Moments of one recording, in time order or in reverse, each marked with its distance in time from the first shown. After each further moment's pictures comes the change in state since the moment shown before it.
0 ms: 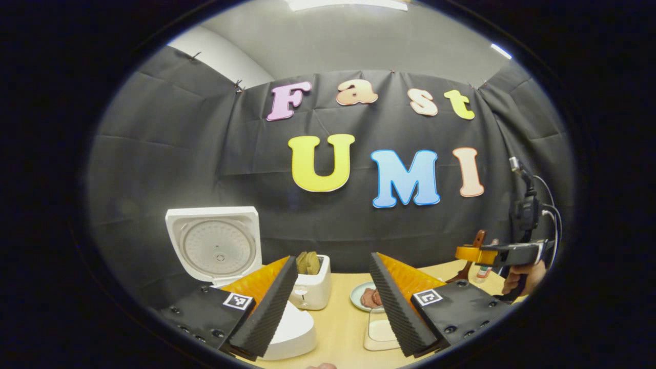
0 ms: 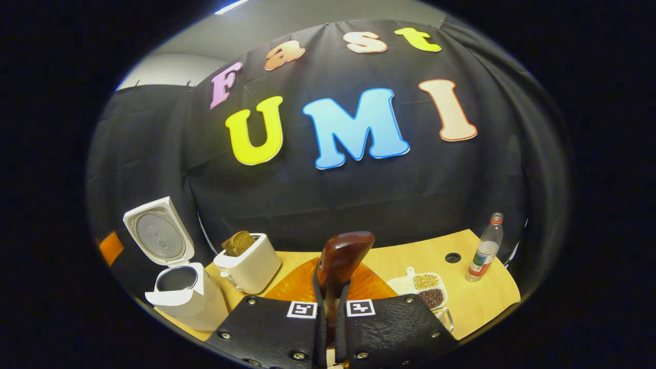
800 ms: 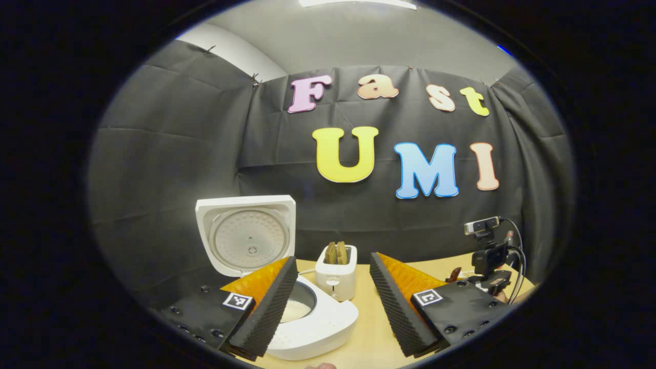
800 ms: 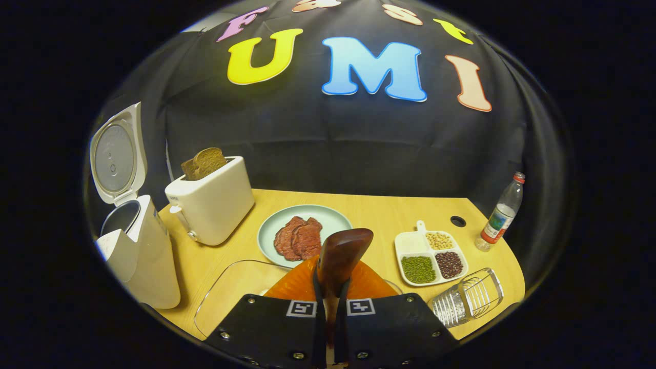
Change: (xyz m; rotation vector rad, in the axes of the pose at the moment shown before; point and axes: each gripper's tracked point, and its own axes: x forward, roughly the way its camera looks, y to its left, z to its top) left arm -0.016 0.076 -0.022 -0.008 0.042 0.066; right arm 0.071 0.032 -0.139 -0.151 0.250 -0.148
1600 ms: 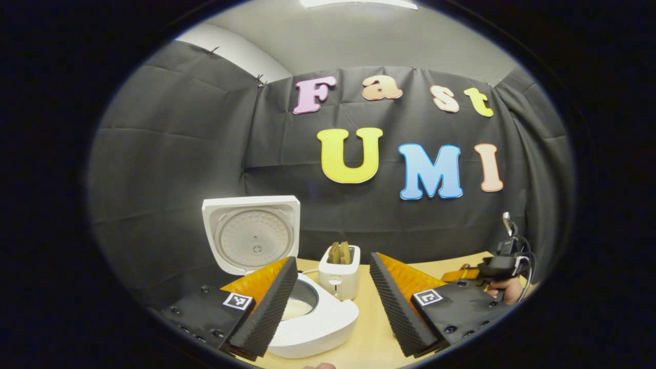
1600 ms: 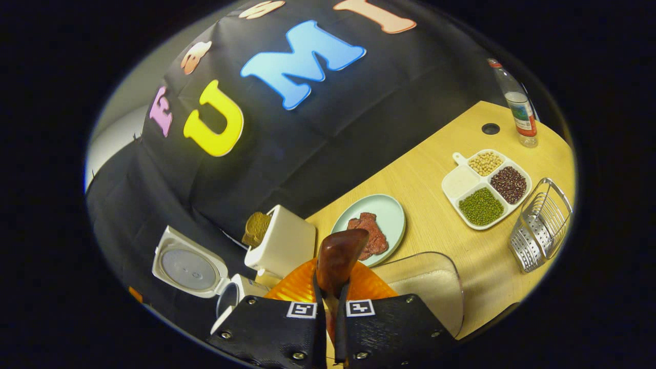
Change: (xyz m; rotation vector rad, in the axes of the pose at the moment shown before) left arm -0.004 -0.004 0.003 -0.006 -0.004 0.026; right arm -0.028 -0.002 0.042 0.753 0.021 0.340
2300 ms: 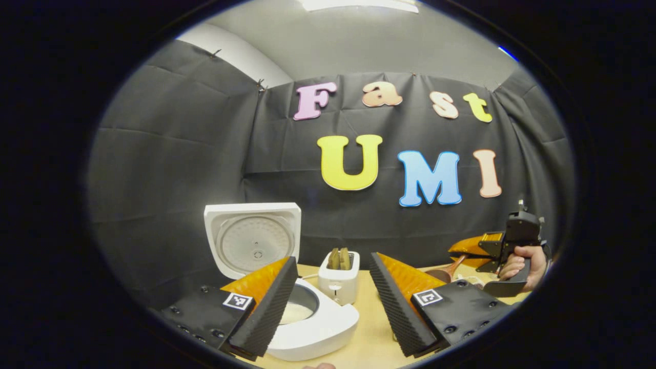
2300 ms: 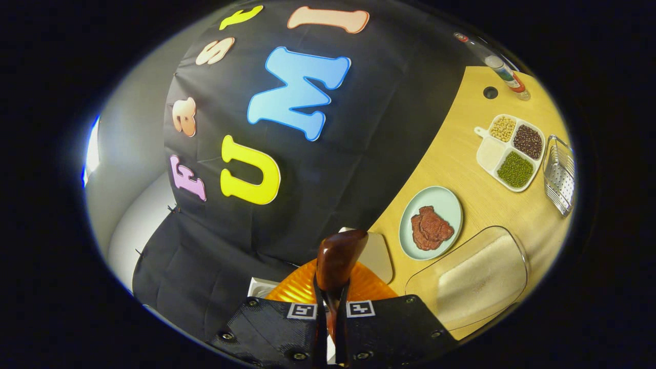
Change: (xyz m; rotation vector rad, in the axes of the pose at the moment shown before) left arm -0.007 0.009 0.007 -0.003 -0.037 0.000; right arm -0.031 0.100 0.040 0.299 -0.013 0.236
